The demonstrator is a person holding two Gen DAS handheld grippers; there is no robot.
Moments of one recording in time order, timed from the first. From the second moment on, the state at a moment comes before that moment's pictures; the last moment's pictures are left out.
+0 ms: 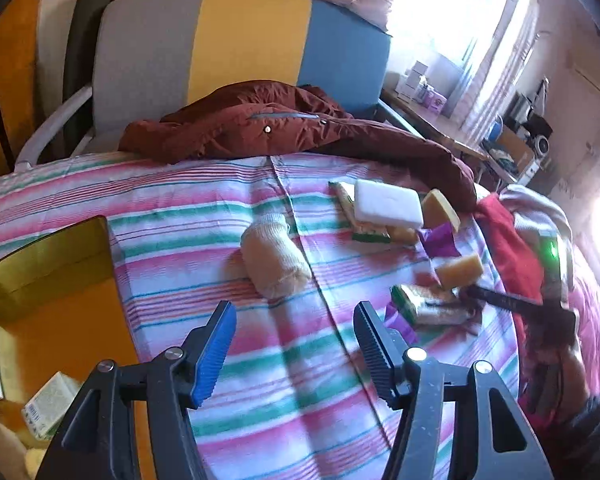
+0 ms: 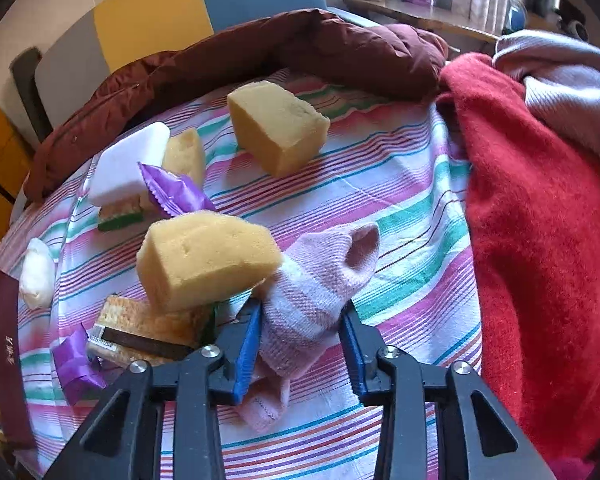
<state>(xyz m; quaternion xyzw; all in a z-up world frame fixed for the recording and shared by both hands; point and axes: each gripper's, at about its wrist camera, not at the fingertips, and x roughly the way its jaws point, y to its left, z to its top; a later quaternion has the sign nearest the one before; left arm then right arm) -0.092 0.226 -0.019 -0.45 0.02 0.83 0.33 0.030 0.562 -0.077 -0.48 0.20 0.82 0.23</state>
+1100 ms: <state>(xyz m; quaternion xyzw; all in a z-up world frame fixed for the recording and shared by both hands) -0.174 0.308 -0.105 -0.51 0.06 0.82 0.26 0.052 0.570 -0.029 -0.38 0.16 0.86 0.30</state>
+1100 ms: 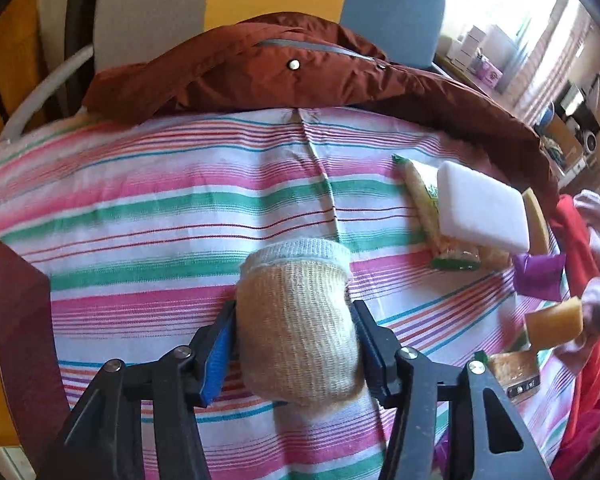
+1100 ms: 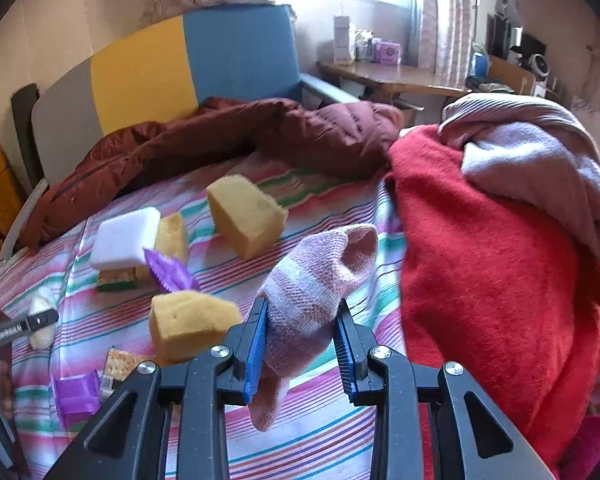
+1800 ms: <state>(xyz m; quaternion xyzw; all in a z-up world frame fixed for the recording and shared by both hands) -0.090 0.262 -0.031 -0.43 0.07 0.85 0.30 0.050 0.524 -0.003 -0.31 0.19 0.93 0.10</state>
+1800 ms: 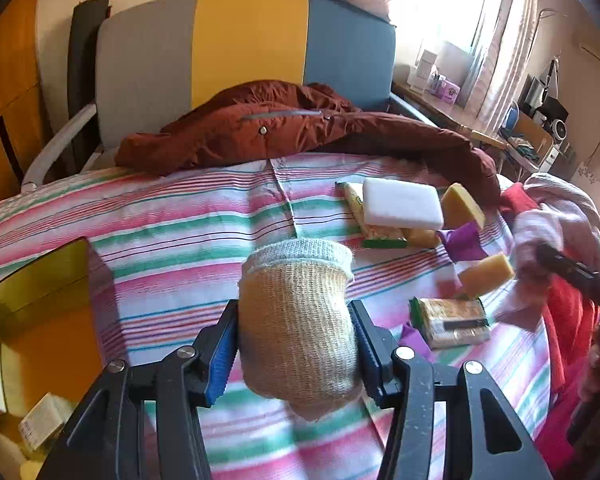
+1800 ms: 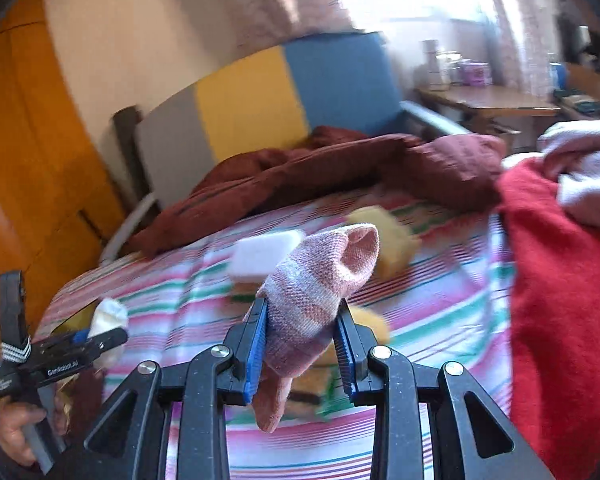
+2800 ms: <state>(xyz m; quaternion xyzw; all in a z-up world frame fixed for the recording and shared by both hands) -0.066 0.019 -0.013 -0.41 -0.05 0.90 0.13 -0.017 0.256 0.002 -0.37 0.14 0.89 -0.20</state>
